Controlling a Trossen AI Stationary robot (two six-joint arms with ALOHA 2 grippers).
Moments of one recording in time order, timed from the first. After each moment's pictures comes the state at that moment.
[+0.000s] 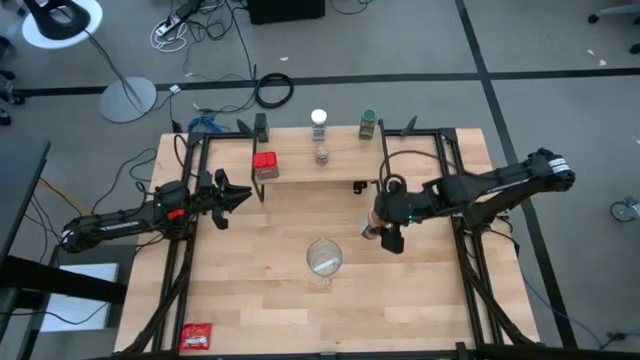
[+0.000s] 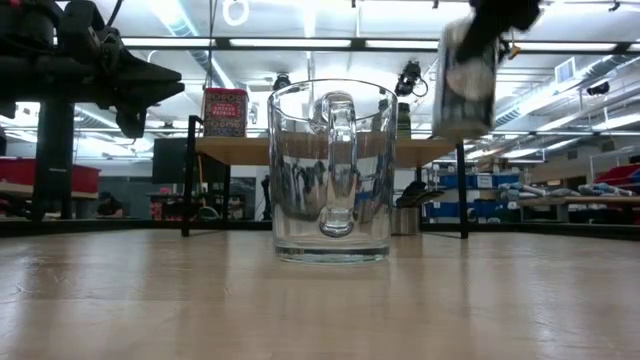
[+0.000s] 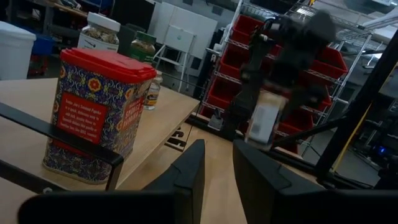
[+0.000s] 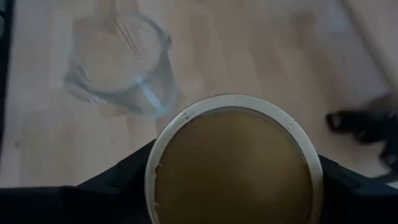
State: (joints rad) left arm 0.24 0.14 0.03 0.22 0.03 -0.37; right arm 0.22 1.23 1.04 -0.73 0.22 0.39
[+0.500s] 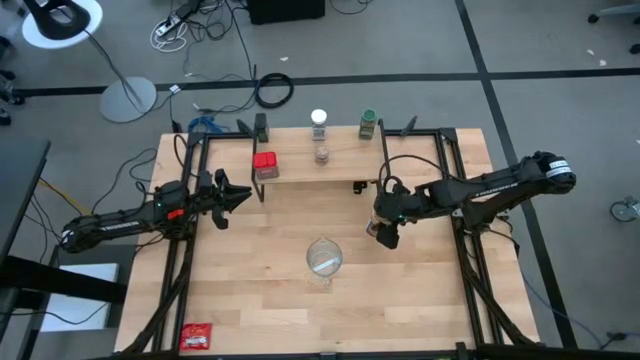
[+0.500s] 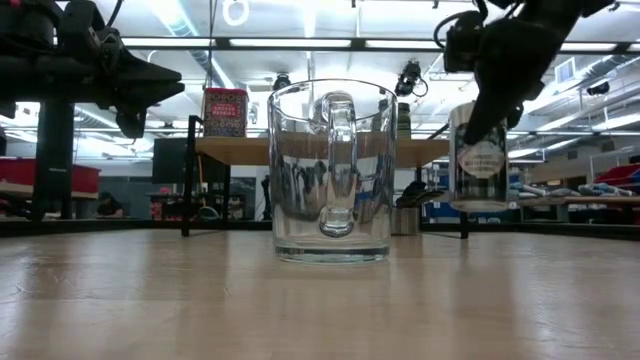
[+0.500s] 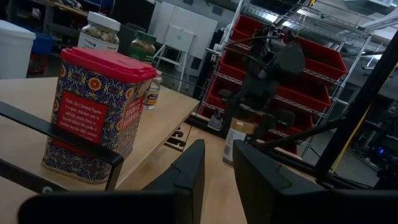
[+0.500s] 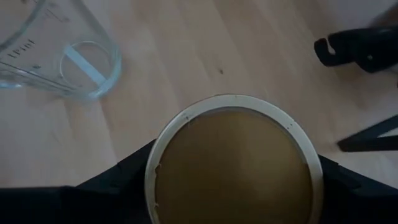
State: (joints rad) left arm 0.24 0.14 0.03 0.22 0.03 -0.38; right arm 0.13 1.23 0.81 -0.59 0.20 0.48
